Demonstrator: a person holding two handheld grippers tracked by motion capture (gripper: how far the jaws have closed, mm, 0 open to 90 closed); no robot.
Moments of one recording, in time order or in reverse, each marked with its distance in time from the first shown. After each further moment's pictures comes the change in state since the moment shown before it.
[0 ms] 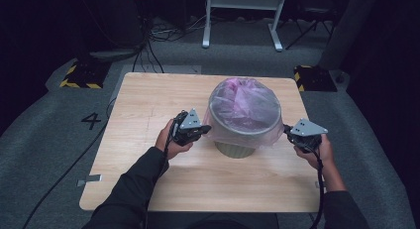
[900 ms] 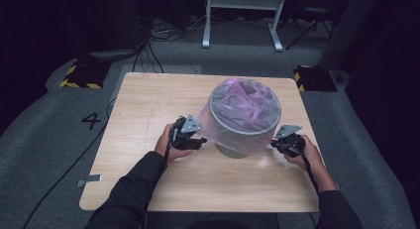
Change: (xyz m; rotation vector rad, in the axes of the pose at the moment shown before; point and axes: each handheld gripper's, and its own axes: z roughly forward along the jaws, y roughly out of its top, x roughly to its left) left arm 0.001 -0.027 0.011 0.032 0.092 -0.064; right arm 0.015 -0.026 0.053 0.297 0.205 0.045
